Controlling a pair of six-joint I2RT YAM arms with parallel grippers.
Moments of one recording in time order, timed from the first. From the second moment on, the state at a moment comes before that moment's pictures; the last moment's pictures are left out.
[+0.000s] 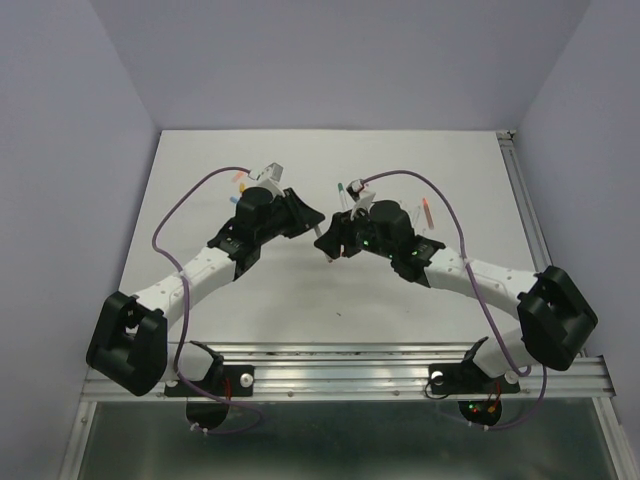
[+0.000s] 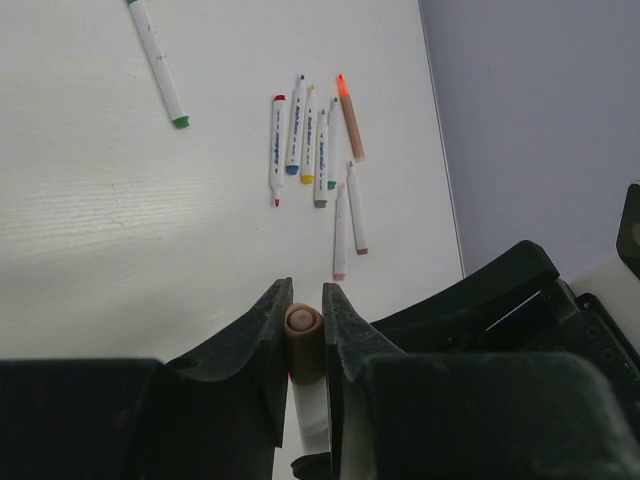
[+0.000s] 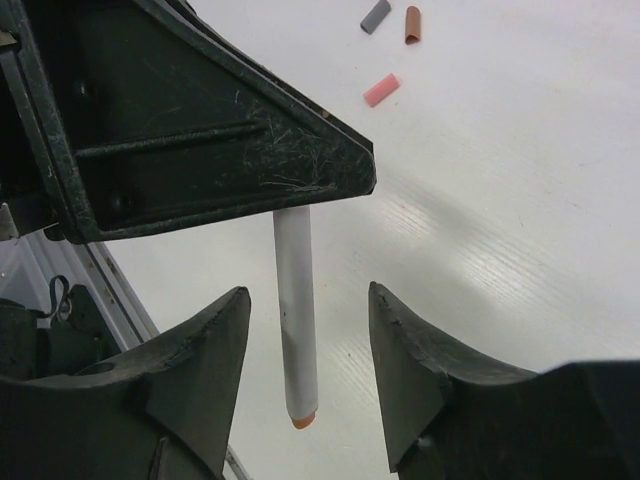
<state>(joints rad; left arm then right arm) -0.52 1.30 0.80 0.16 0.22 -0.85 0.78 1.44 0.88 0.23 -0.18 0.47</state>
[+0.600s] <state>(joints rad) -0.53 1.33 0.89 0.06 0.17 -0.81 0.81 1.47 0.85 0.32 -0.16 0.50</state>
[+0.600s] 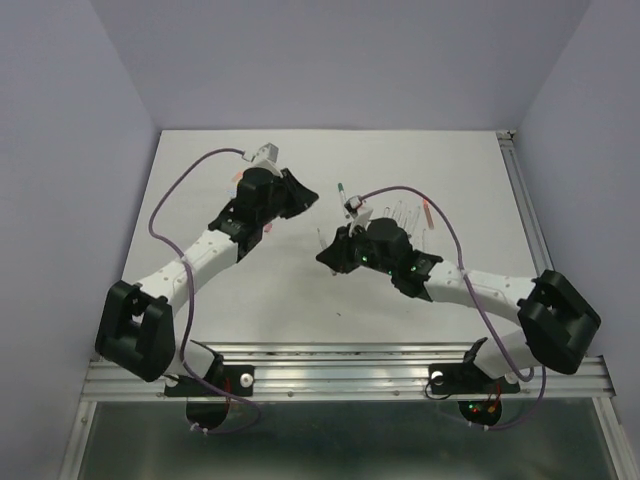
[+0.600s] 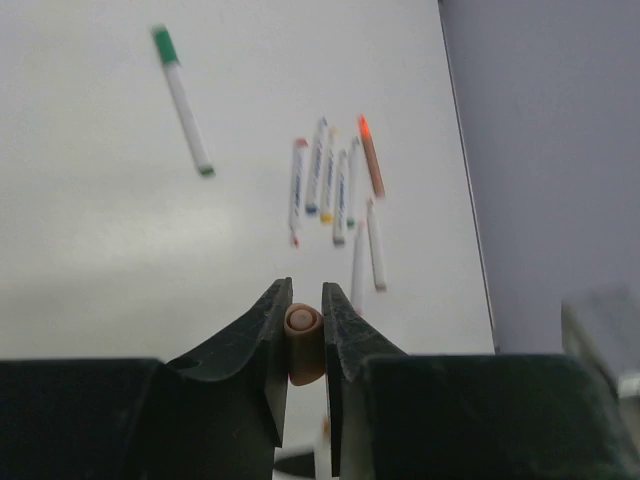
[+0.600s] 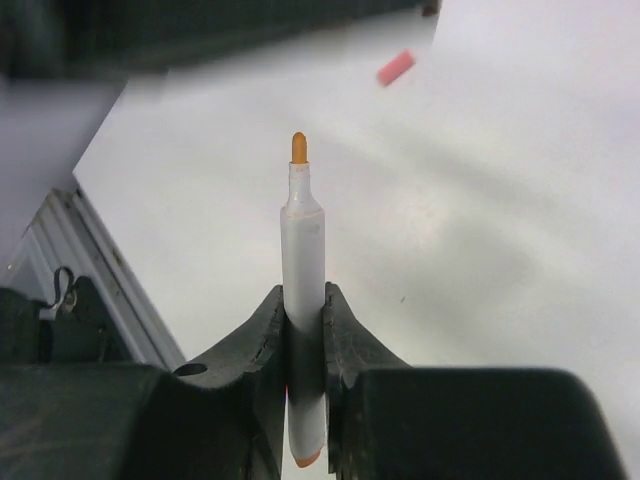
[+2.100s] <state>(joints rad) -0.39 1.66 0.99 -0.21 -0.16 -0.60 0.61 1.65 0.88 -0.26 0.42 0.75</state>
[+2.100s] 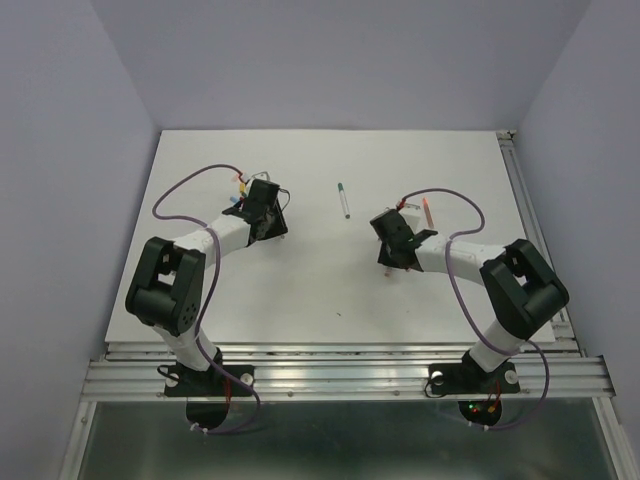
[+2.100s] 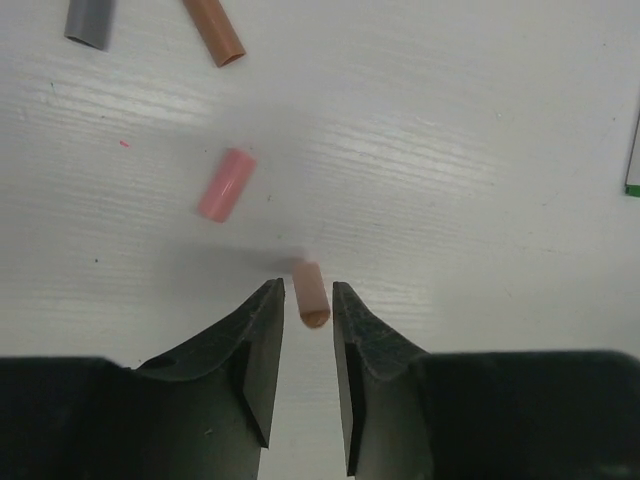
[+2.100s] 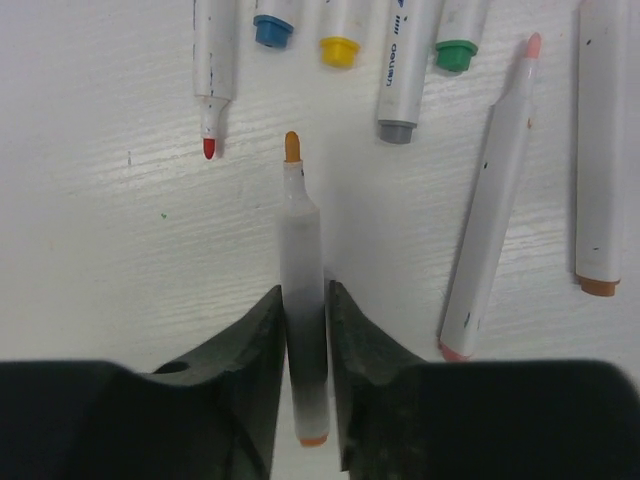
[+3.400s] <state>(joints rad) -0.41 0.98 0.72 0.01 -0.16 -0.70 0.60 1.93 1.44 -0.21 0.24 0.38</state>
